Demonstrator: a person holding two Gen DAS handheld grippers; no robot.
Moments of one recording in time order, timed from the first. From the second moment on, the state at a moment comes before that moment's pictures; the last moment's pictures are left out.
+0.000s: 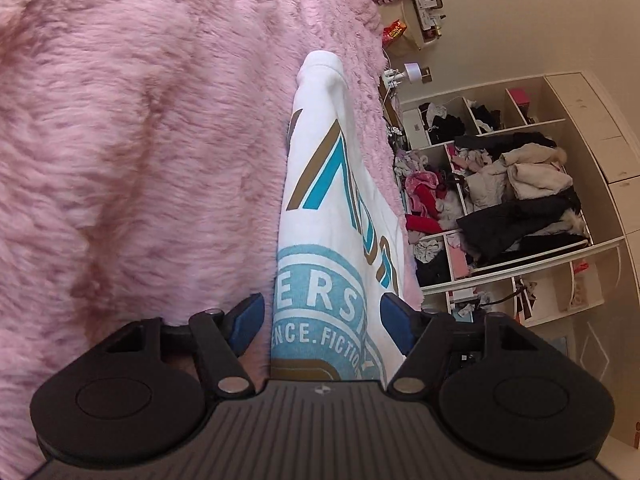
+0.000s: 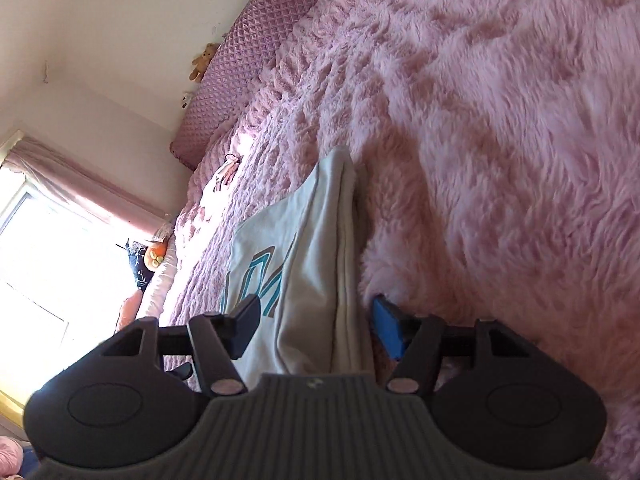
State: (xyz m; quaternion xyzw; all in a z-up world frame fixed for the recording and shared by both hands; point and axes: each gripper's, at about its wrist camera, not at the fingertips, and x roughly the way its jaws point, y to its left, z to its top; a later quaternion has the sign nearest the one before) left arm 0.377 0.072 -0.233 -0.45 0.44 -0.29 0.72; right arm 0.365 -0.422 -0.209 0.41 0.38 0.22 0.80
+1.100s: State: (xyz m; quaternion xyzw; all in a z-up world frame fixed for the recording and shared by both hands) left arm 0.396 0.028 -0.162 -0.37 0.43 -0.30 0.77; right arm 0.390 -0.348 -0.138 0.35 0.37 0.21 0.83
